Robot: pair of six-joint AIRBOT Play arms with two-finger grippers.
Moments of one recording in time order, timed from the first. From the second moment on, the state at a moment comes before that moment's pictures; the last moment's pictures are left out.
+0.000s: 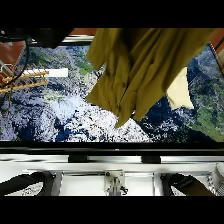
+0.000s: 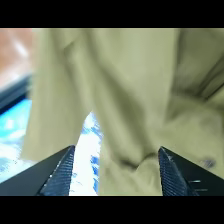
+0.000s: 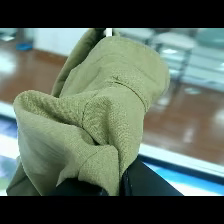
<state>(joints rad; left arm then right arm) -0.27 -1.29 1.95 1.03 -1.04 -1.01 0.42 -1.04 1.95 1.25 -0.92 -1.54</state>
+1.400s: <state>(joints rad) -0.27 -1.35 1.96 1.10 -0.98 -1.11 0.42 -0.86 1.95 0.17 -1.39 -1.21</state>
